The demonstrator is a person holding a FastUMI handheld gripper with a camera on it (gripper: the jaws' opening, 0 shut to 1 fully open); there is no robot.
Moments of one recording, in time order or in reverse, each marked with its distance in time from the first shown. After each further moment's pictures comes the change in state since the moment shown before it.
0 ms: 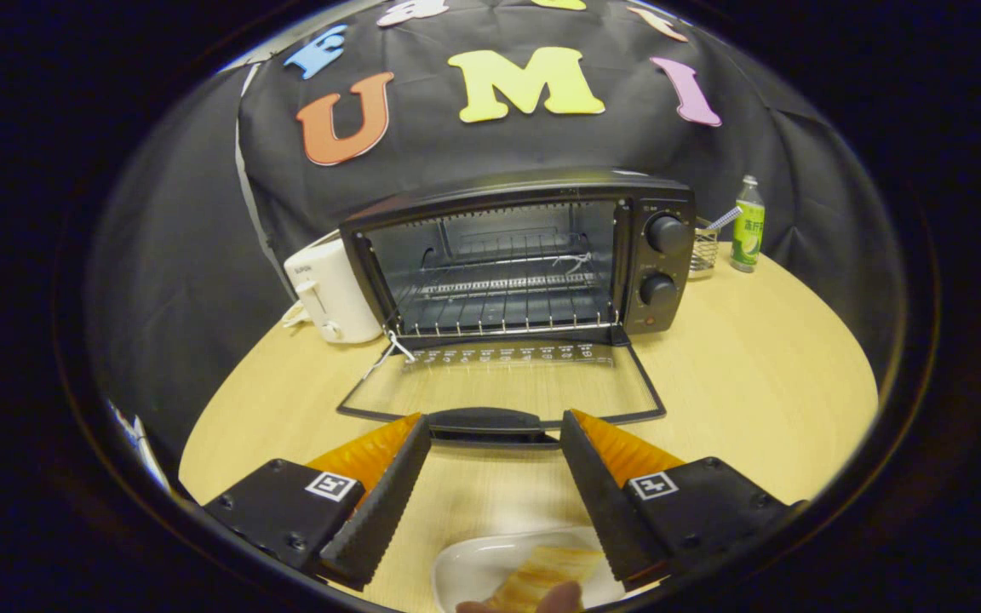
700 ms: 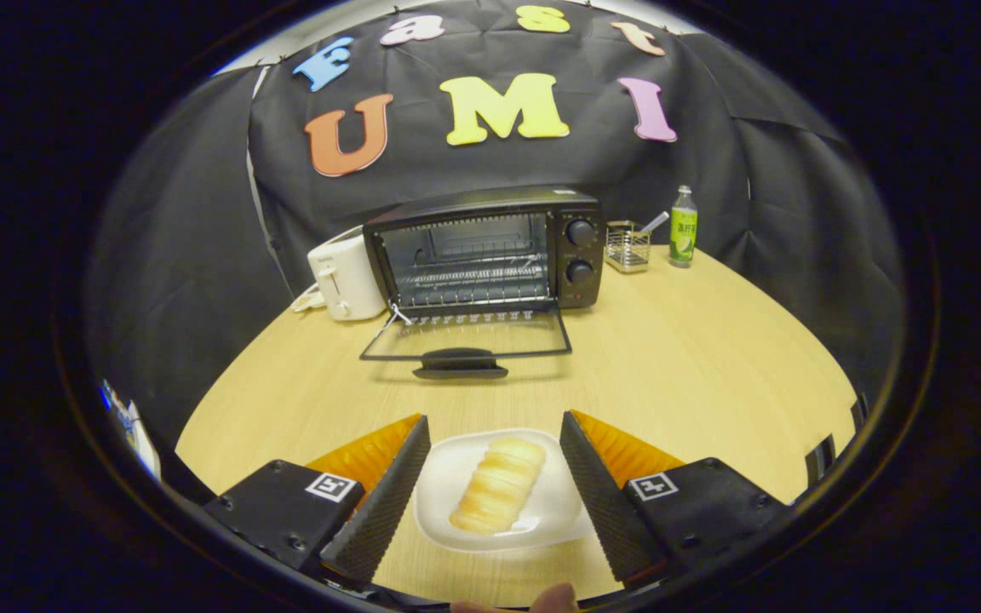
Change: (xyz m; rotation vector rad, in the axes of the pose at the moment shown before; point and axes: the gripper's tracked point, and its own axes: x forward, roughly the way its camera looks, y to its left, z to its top) arm -0.106 -0.025 -0.070 0.006 -0.015 -0.072
